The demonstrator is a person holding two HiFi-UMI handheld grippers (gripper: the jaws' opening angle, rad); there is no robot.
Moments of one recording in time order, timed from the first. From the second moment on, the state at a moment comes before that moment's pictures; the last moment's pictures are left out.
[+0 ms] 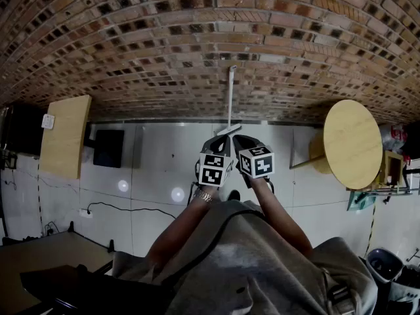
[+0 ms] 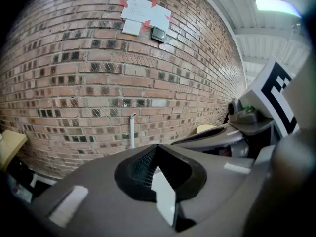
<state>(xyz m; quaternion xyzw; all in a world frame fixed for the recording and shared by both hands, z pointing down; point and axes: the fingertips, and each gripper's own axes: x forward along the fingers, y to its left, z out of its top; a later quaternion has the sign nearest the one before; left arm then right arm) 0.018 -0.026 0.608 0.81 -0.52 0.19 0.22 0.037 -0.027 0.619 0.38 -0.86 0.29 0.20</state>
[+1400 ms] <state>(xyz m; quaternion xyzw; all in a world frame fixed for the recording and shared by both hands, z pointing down) -0.113 -0.266 0.579 0.76 -0.58 0.16 0.23 0.015 -0.375 0.776 0.47 -0.77 0.27 0.33</state>
